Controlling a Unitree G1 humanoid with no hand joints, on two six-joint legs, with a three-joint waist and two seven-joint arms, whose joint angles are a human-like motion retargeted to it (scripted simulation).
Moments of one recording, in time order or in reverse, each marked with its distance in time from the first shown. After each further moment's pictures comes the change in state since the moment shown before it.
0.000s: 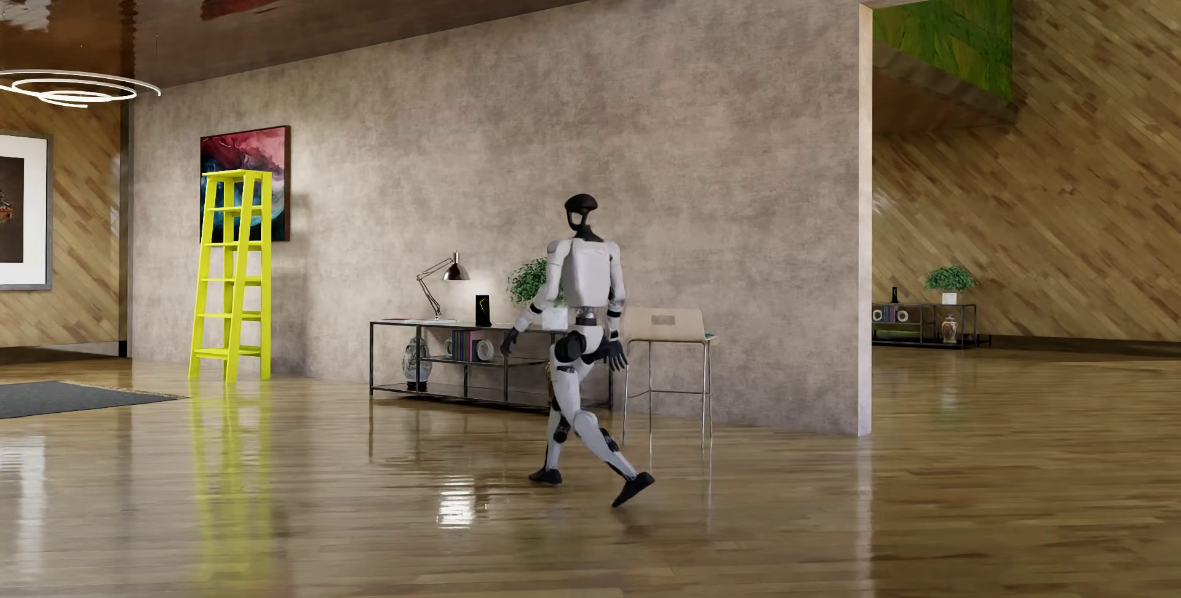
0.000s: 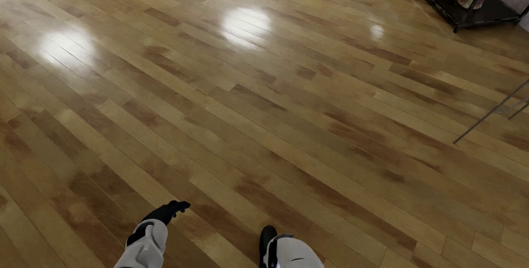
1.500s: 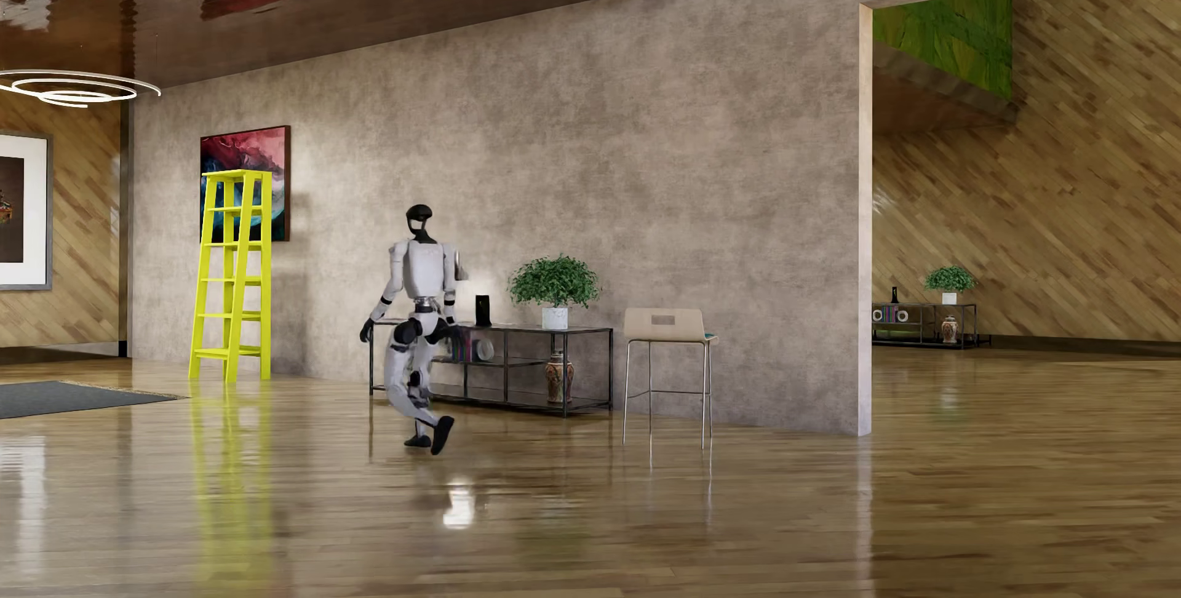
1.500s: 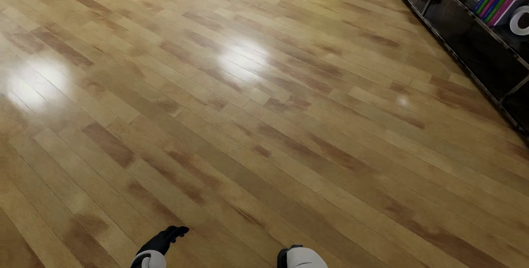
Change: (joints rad) body -0.334 0.125 0.036 0.205 0.064 0.075 -0.093 0.158 0.031 0.652 0.101 0.190 0.075 0.211 -0.189 -0.030 0.099 0.072 0.140 0.000 -0.121 -0.097 -0.040 -0.043 0.275 -0.023 0.106 0.067 -0.169
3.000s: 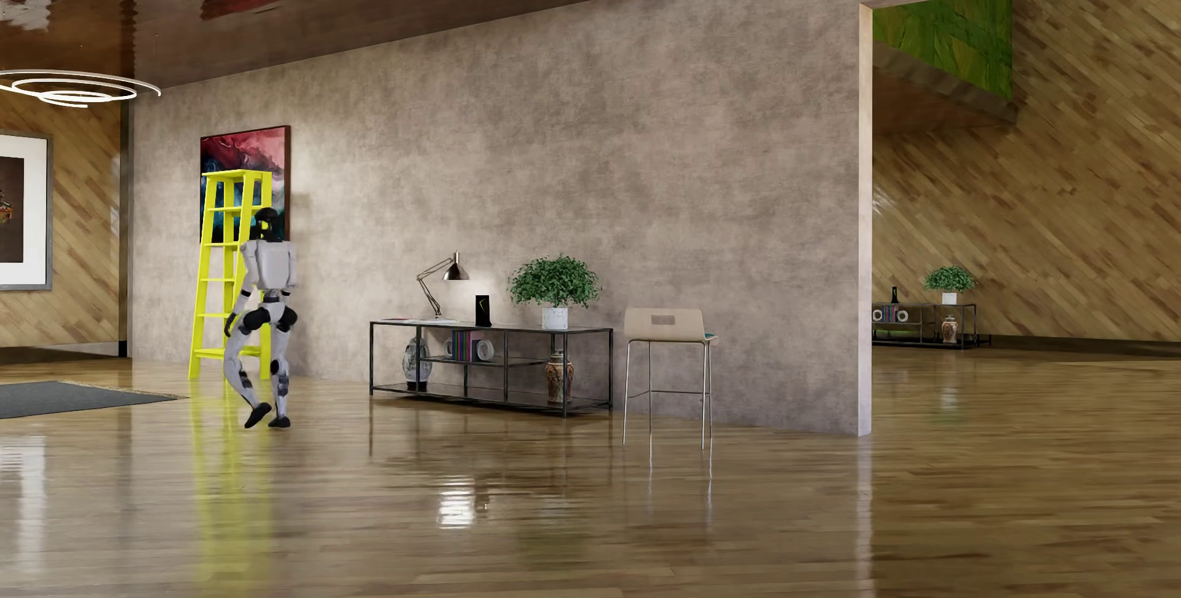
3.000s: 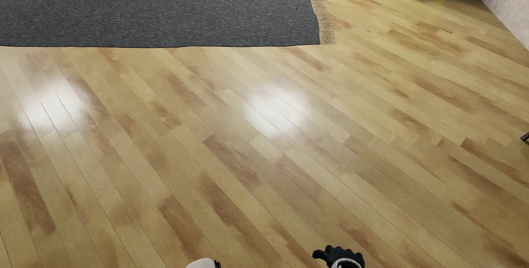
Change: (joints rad) body -0.449 0.338 0.080 0.044 0.067 0.004 -0.054 -0.055 -0.031 0.023 -0.231 0.238 -0.290 -0.048 -0.111 -0.075 -0.082 0.002 -0.037 0.208 0.292 0.092 0.058 -0.145 -0.250 0.062 -0.143 0.098 -0.029
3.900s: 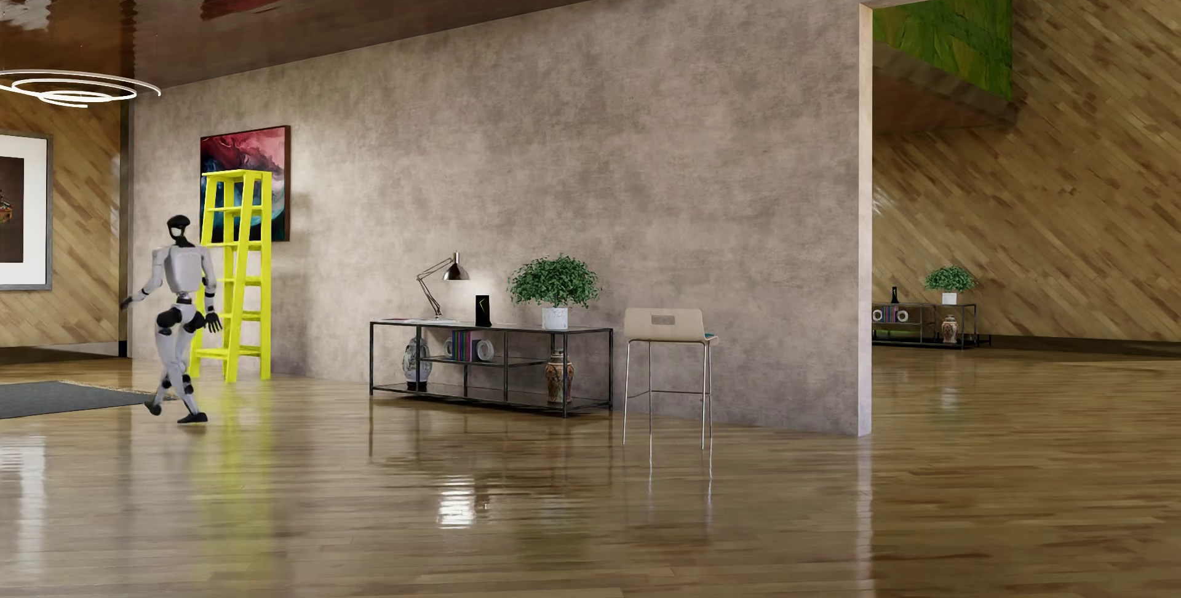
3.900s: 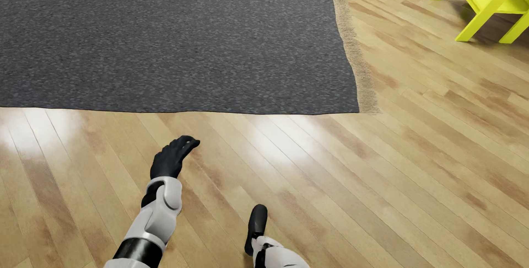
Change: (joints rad) body 0.635 -0.409 -0.075 -0.402 -0.123 -0.177 0.051 -0.114 -0.012 -0.922 -0.239 -0.537 0.257 -0.344 0.143 0.052 -0.061 0.007 0.152 -0.184 -0.106 -0.196 -0.104 0.123 0.083 -0.163 0.035 0.116 0.156
